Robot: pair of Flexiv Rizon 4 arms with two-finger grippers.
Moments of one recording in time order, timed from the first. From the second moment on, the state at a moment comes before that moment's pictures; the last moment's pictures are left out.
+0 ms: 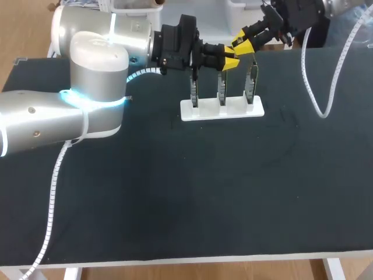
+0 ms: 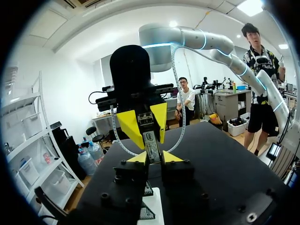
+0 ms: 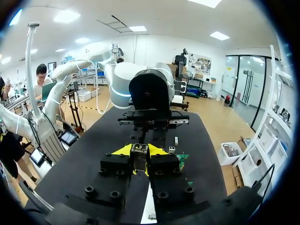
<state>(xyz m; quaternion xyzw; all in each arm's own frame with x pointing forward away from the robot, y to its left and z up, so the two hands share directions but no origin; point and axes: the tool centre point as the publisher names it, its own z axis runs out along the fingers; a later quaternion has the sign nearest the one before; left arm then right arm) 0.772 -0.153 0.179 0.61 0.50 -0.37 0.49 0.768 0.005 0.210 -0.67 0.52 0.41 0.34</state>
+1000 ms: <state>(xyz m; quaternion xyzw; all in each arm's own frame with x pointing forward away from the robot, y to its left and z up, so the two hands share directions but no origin) 0.775 -0.143 0.169 0.61 0.56 -0.34 0.45 0.769 0.006 0.209 -0.67 0.52 0.41 0.34</state>
